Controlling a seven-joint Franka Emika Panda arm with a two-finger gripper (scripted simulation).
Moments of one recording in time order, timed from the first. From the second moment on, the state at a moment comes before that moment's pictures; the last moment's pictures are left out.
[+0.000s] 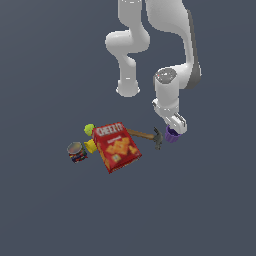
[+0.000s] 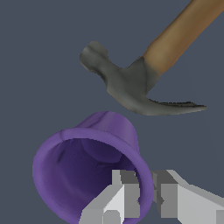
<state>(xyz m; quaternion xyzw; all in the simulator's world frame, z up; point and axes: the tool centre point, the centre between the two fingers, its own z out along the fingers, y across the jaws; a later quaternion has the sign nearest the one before) -0.121 0.214 0.095 -0.84 0.52 0.07 0.13</state>
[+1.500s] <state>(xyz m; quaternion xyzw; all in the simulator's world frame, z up) -0.137 0.043 0.297 -0.84 0.53 0.07 0.12</state>
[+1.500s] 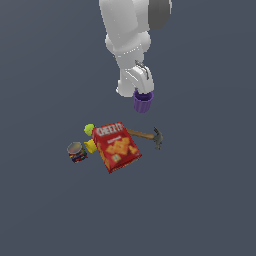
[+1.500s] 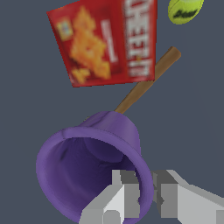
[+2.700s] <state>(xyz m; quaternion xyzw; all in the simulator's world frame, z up) -0.139 -0.074 0.437 -0.84 0.53 0.07 0.12</state>
